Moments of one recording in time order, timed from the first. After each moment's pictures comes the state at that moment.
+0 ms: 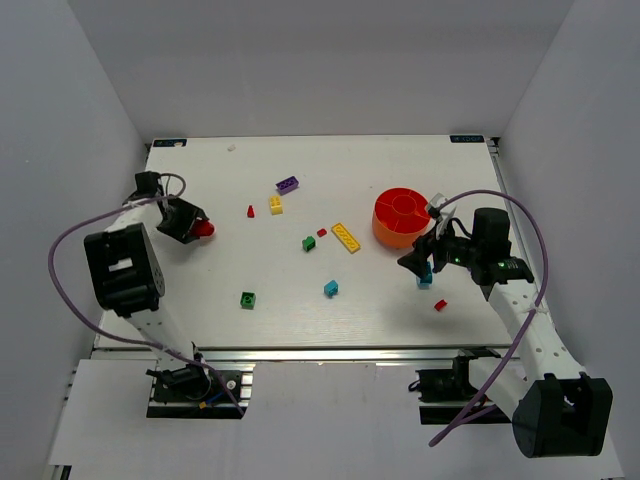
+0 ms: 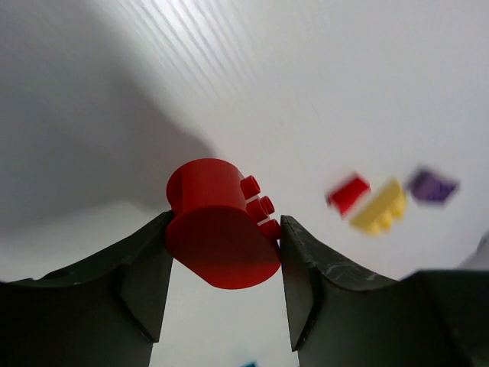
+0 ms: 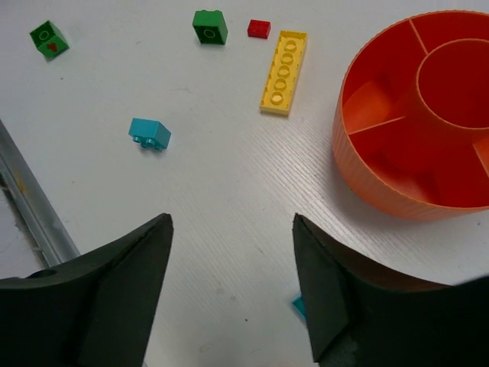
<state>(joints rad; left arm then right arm) 0.26 1.86 1.25 -0.49 0.21 -0.85 0.08 0.97 0.69 -0.35 -0.80 -0.32</state>
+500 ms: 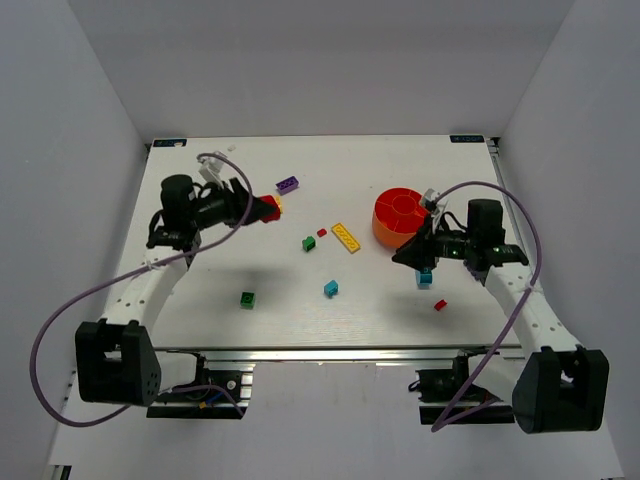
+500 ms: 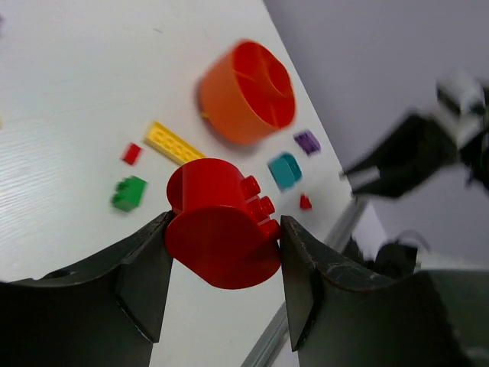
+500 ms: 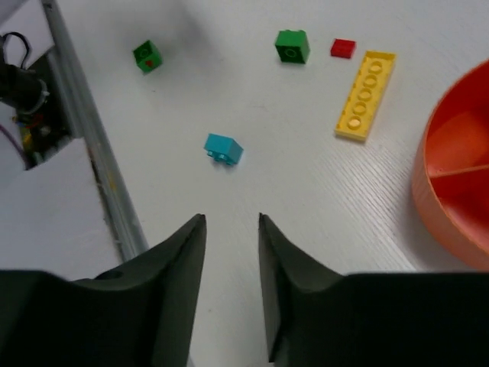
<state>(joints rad) -0.07 1.25 0.89 0.07 0.79 -0.55 0.09 1.08 0.74 -0.37 -1.01 -0.29</state>
